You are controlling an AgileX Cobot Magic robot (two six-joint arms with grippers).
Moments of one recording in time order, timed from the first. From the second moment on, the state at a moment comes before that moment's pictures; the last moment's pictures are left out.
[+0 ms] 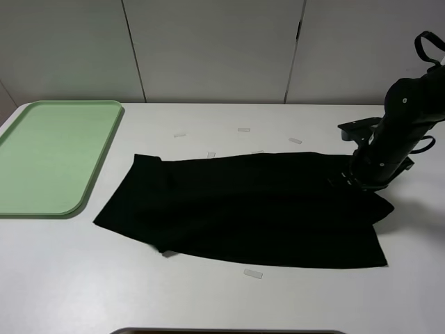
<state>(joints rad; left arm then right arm) -0.09 -0.01 -0.51 -0.12 1.08 0.26 0.13 1.89 -0.92 -0.03 0.56 -0.08</state>
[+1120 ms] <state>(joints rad) -0.09 -0.01 -0.51 -0.11 1.08 0.26 0.39 1.75 -1.08 -0.29 0.79 0.32</state>
